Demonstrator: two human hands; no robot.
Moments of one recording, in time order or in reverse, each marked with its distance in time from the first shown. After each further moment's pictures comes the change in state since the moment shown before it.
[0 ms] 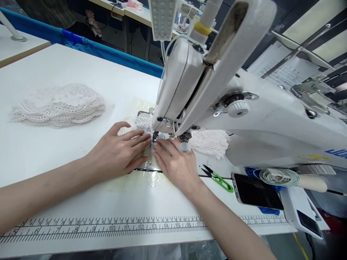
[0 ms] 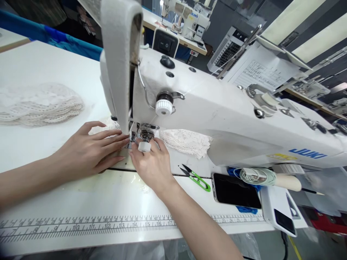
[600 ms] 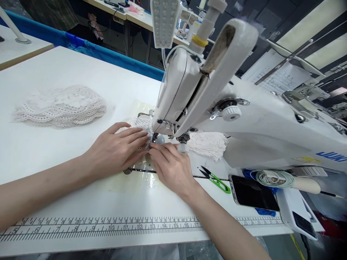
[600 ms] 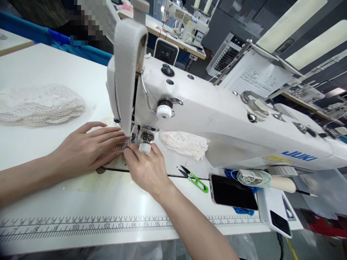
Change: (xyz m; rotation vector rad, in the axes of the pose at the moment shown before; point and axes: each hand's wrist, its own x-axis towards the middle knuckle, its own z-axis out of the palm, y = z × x) left_hand 0.000 -0.006 -0.001 0.009 -0.014 -0.078; right_hand 0.004 -0.007 -0.006 0.151 -0.053 -0.033
